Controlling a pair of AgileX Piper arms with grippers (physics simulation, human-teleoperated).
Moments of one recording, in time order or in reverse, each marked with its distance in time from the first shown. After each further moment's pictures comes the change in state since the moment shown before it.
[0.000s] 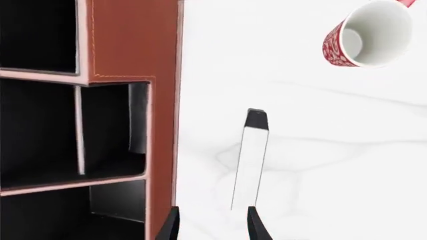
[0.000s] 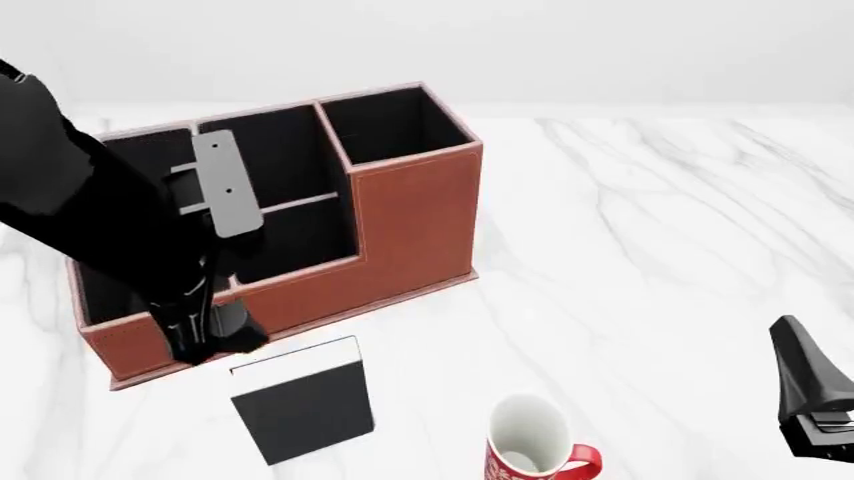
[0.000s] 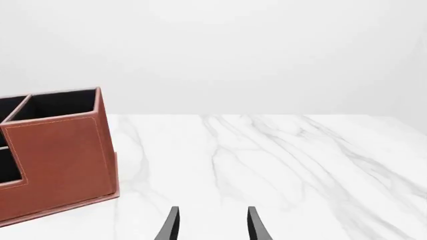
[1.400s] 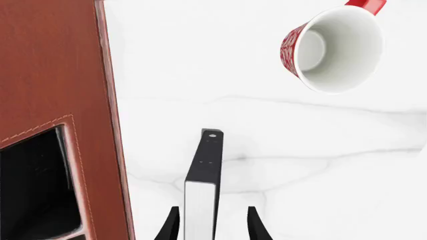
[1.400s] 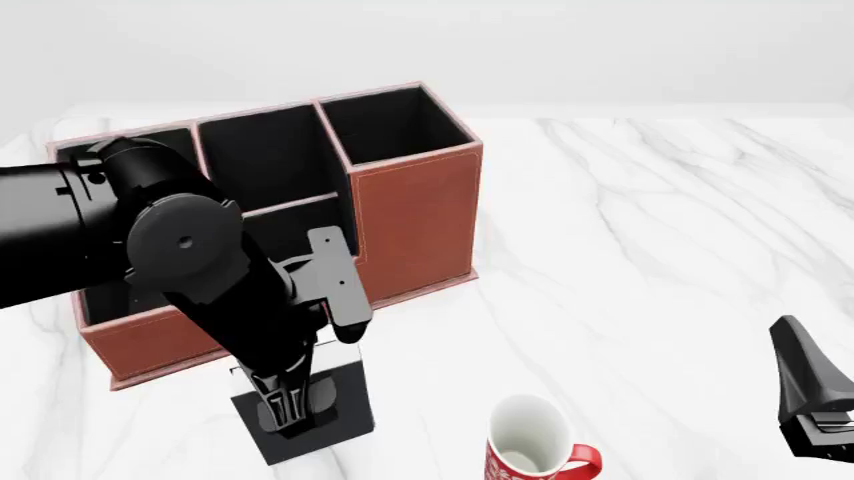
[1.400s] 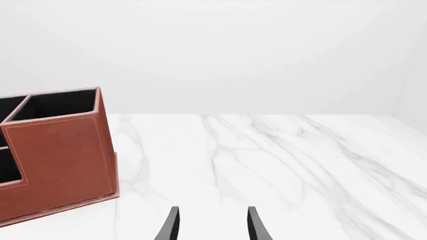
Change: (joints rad) left arm -0.206 0.180 0.087 -0.112 -0.153; right arm 0.000 0.000 0.000 0.000 0.000
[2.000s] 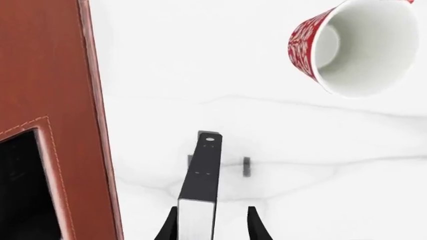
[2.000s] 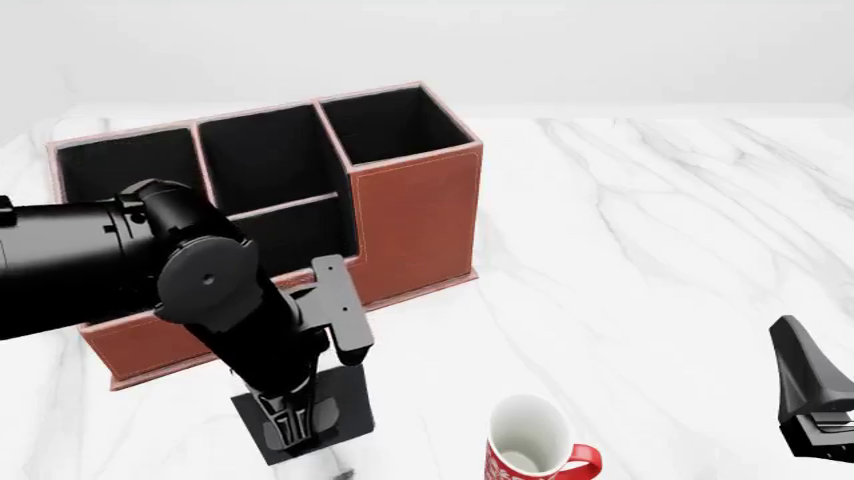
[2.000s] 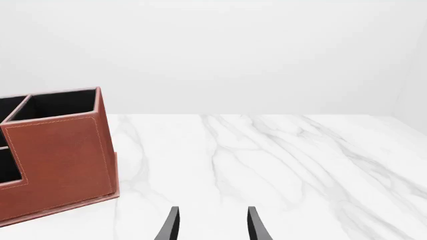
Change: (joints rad) left arm 0.008 0.038 0.083 -0.089 -0.013; right arm 0.000 0.000 0.001 -0.001 0.000
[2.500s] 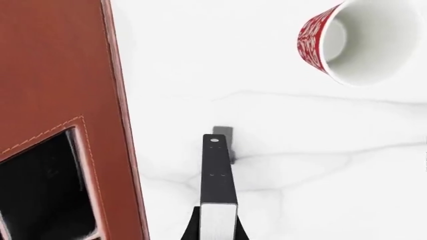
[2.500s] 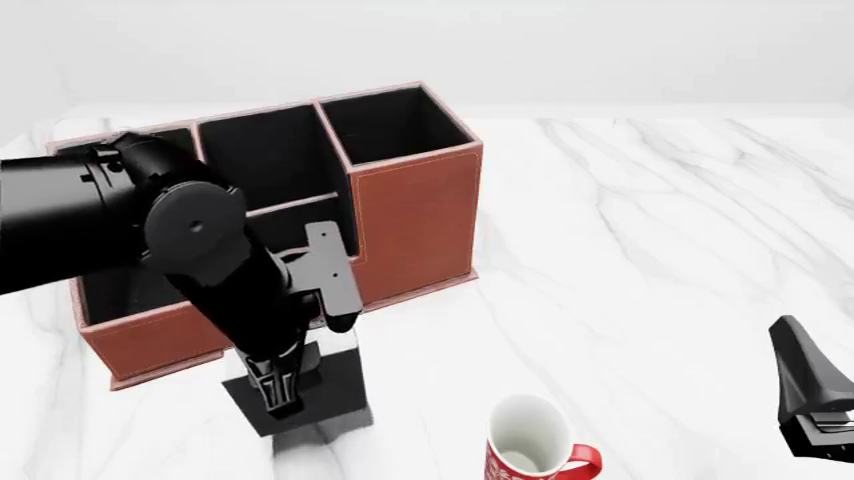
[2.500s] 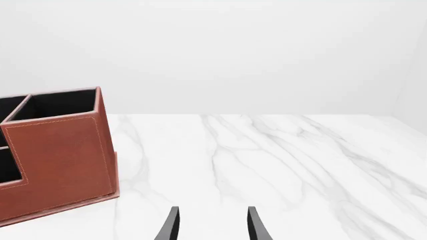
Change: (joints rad) left arm 0.063 -0.001 -0.091 0.079 0.117; right arm 0.001 0.002 0.001 -0.003 0.000
